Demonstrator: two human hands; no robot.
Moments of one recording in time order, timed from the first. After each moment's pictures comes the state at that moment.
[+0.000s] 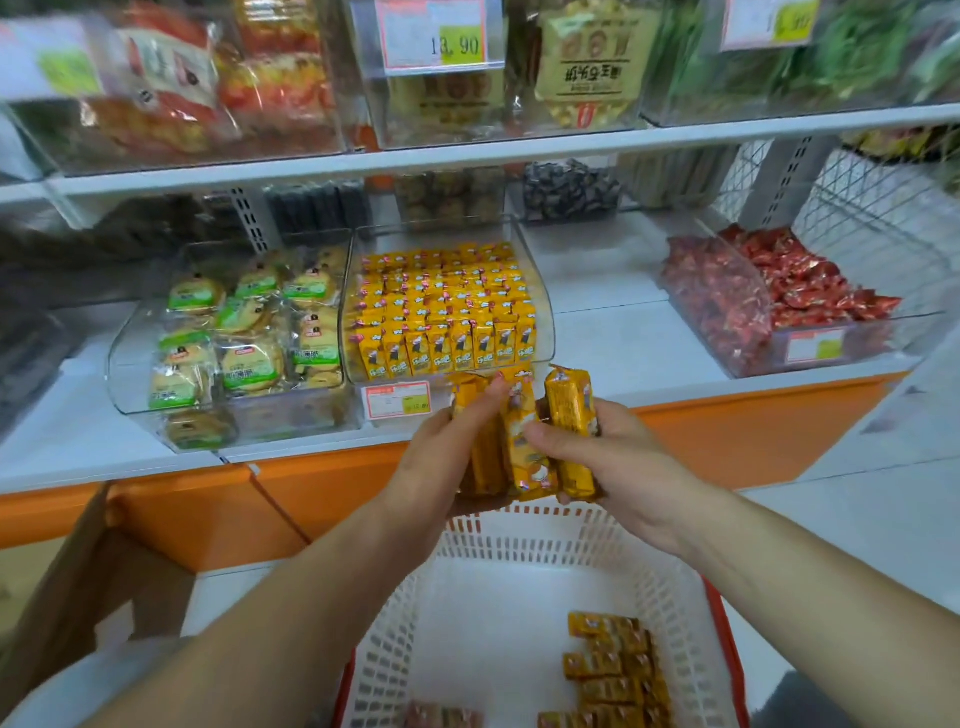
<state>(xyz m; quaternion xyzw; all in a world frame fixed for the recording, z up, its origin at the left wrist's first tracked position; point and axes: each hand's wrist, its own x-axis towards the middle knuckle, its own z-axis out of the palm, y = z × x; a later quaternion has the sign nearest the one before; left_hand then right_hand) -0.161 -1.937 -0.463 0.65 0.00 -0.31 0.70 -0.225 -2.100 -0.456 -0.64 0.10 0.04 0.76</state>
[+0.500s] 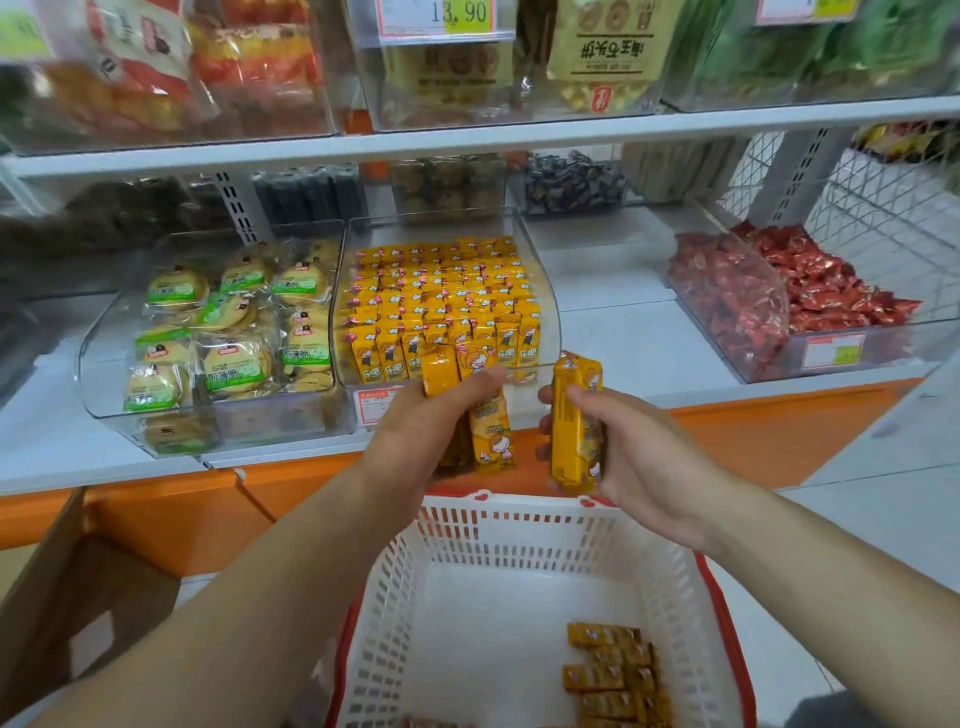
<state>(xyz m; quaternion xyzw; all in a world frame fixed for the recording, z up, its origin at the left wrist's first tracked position) -0.123 -1.940 -0.457 0.66 -0.01 -0.25 0.71 -0.204 -2.114 -0.455 -0.55 0.15 0.06 0.82</state>
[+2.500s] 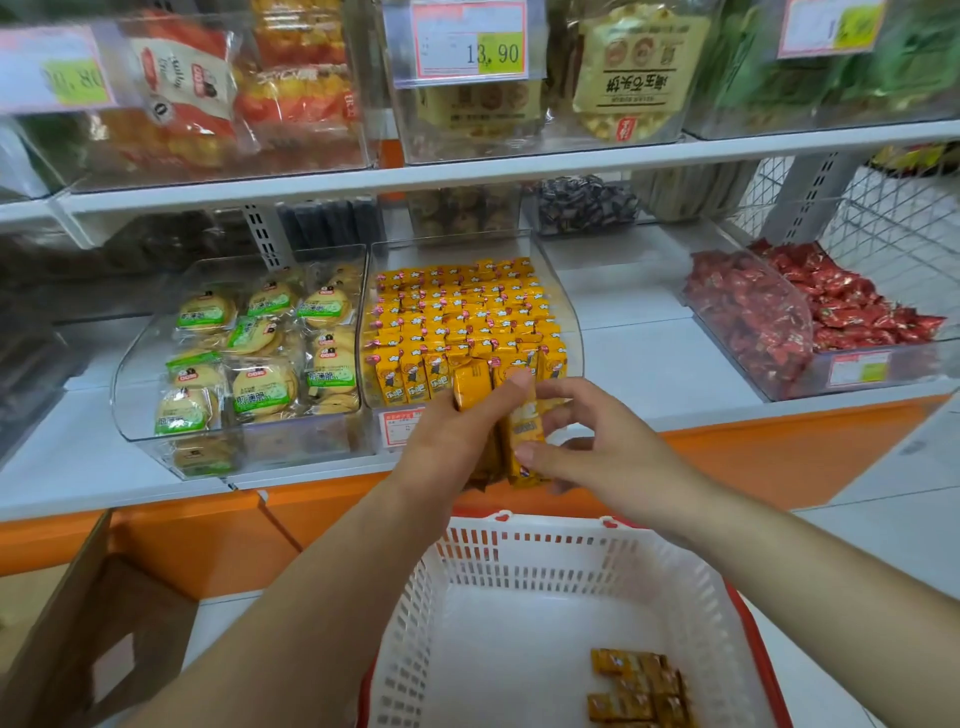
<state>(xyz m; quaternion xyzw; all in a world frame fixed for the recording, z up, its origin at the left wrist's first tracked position) -0.118 -1.939 -0.450 0.68 -0.03 -0.24 0.70 -0.185 -2.091 -0.447 -0.79 0.06 0.01 0.61</state>
